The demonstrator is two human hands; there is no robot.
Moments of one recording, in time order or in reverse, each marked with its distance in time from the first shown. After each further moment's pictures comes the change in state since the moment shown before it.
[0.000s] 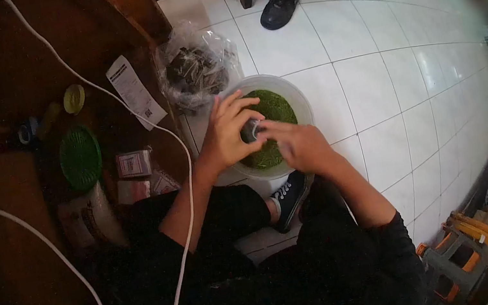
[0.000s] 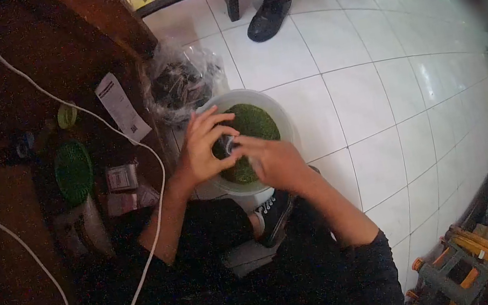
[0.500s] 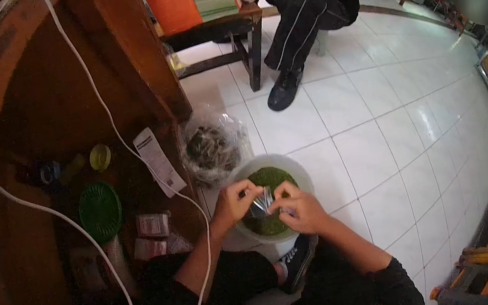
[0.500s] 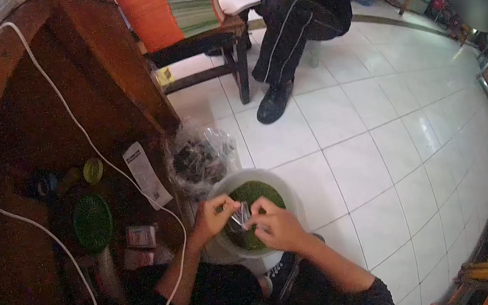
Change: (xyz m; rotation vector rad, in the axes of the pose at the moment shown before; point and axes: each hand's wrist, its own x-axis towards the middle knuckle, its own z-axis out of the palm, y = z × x) left_hand -0.004 -0.003 -0.005 -0.413 0.096 -0.300; right_hand -0.004 -0.014 -0.008 0.322 0.209 -0.075
